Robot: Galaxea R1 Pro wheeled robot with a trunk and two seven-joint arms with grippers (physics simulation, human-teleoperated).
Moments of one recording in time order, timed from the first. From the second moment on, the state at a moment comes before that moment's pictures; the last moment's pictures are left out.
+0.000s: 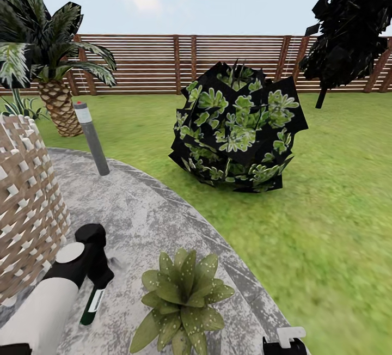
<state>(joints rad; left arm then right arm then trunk) -0.74 0.12 0.06 -0.86 -1.55 0.85 -1.56 -0.38 0.01 -0.41 -0.19 0.51 -0.29 -0.14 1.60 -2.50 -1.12</state>
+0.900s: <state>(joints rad) -0.74 0.12 0.06 -0.84 -1.55 0.87 -1.56 -0.38 0.00 -0.41 -0.19 0.51 -0.29 -0.14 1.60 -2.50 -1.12</state>
